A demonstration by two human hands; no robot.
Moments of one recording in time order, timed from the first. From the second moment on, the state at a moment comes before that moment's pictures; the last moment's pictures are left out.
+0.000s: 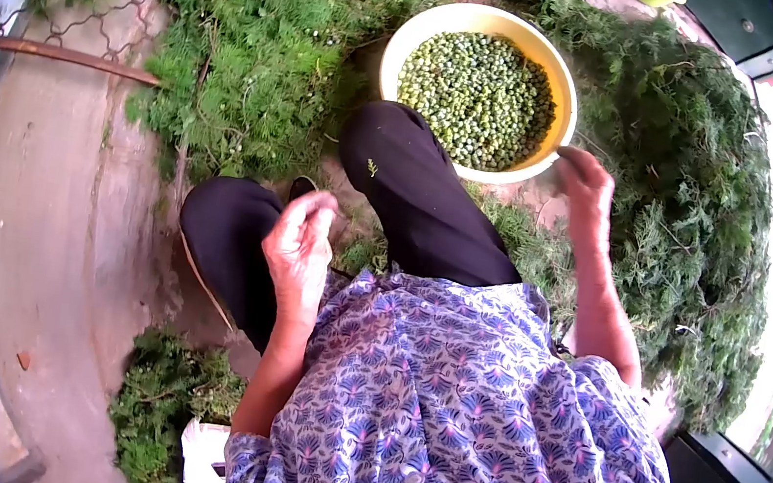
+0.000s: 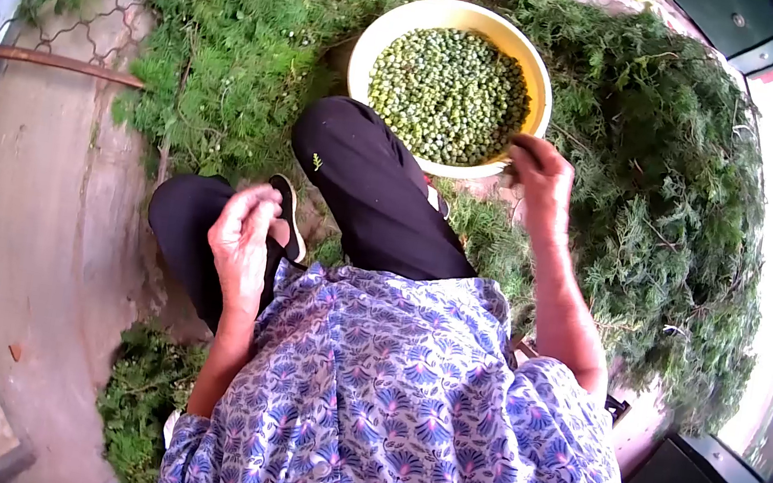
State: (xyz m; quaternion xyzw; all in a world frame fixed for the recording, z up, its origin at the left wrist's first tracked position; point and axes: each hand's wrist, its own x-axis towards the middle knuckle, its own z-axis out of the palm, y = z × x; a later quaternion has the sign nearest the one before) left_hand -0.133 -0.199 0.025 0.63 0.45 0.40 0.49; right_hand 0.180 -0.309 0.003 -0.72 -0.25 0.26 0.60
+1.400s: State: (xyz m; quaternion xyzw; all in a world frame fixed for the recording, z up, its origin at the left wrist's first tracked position) left_hand -0.245 -0.237 0.289 0.53 0.05 0.61 0.59; right_hand 0.026 -0.201 0.068 -0.54 -0.56 0.36 0.51
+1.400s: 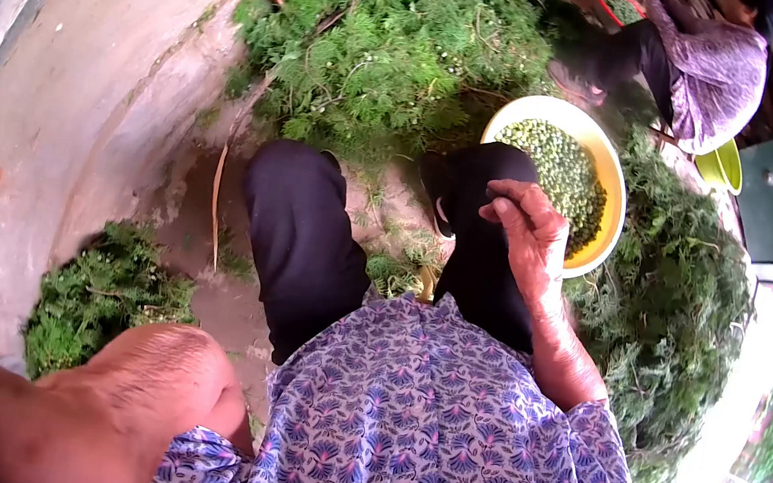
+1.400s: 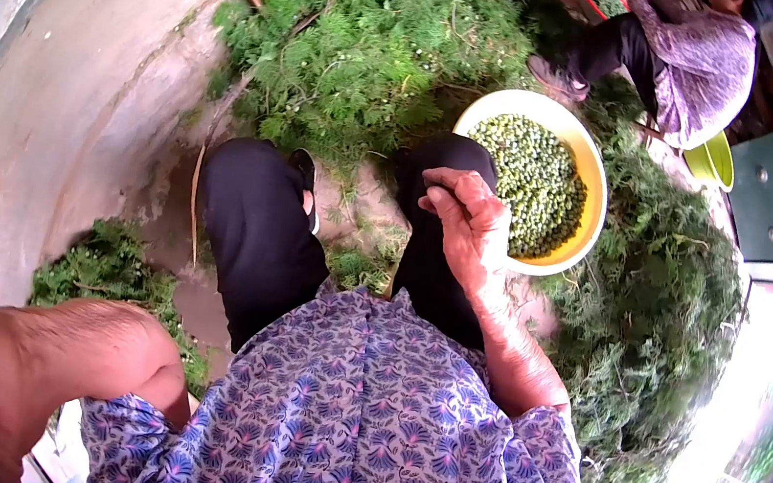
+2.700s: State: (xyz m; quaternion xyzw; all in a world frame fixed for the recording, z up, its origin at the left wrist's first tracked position) left_hand -0.166 -0.001 0.002 0.85 0.32 0.18 0.37; right_hand -0.058 0.037 -0.242 -0.69 -0.58 0.37 0.20
